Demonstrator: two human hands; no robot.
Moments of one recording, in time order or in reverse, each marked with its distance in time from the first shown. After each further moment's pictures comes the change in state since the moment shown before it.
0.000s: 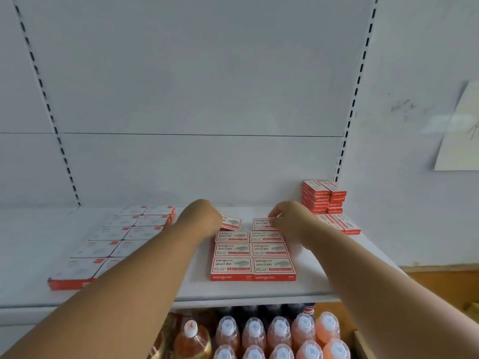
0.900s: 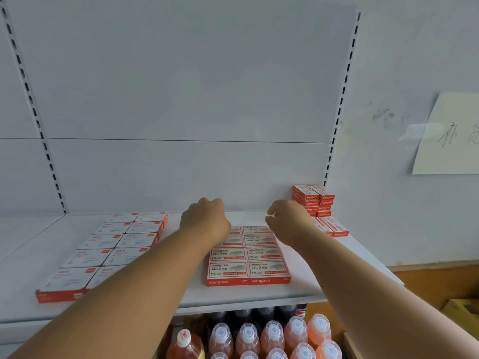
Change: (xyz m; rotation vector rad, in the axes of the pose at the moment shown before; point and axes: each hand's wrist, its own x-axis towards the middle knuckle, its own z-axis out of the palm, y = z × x) left_hand -0.015 0.017 0.002 0.333 0.106 0.257; right_hand -0.015 -0.012 -0.006 -0.208 0.166 -0.045
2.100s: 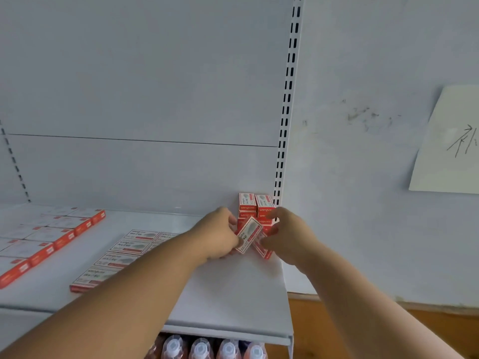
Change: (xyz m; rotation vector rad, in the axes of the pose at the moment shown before) left_hand 0.004 0.204 0.044 -0.563 -0.199 -0.195; right_hand 0.032 0.171 -0.069 0.418 -0.223 -0.059
